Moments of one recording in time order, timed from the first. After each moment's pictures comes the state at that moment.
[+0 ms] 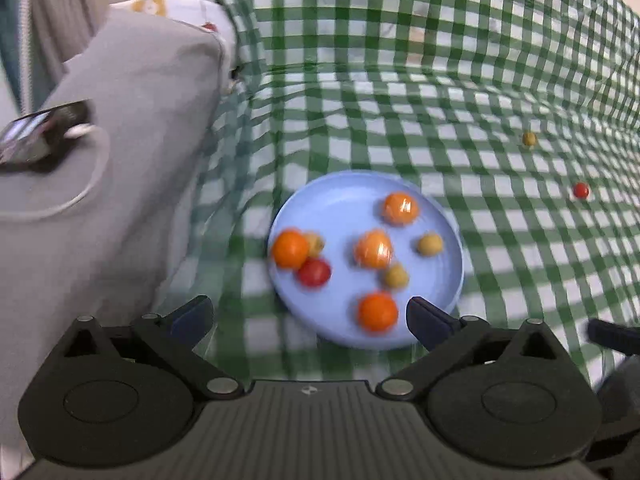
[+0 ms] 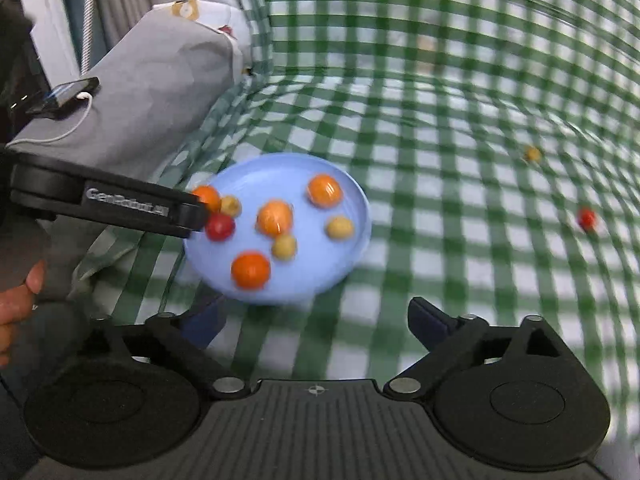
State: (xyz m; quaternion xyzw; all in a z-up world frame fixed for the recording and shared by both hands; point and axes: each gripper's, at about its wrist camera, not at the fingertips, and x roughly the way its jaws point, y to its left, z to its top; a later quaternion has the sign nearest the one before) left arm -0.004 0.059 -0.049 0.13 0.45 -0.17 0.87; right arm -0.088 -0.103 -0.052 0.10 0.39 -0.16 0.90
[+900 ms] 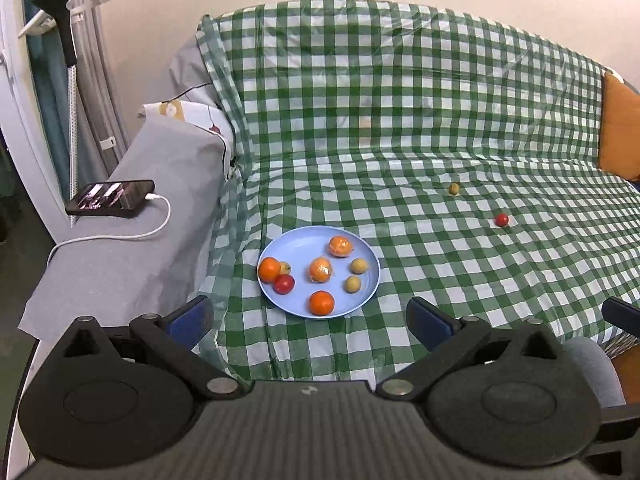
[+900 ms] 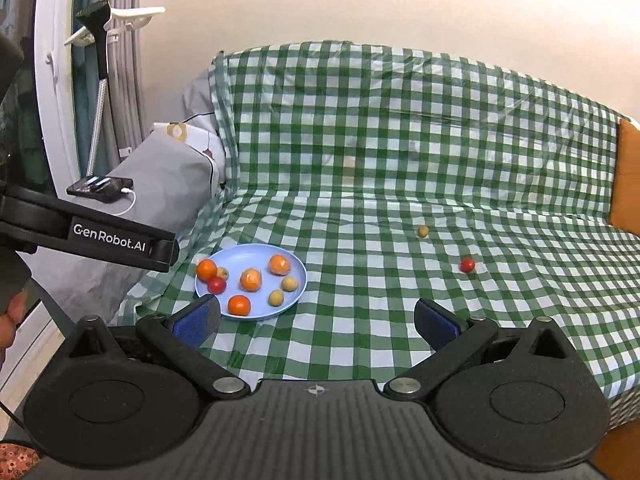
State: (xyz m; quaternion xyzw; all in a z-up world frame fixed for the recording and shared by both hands) left arm -0.175 0.077 0.061 0.12 0.33 -0.20 0.91; right arm -0.262 -0.025 0.030 0.06 0.22 -0.25 0.94
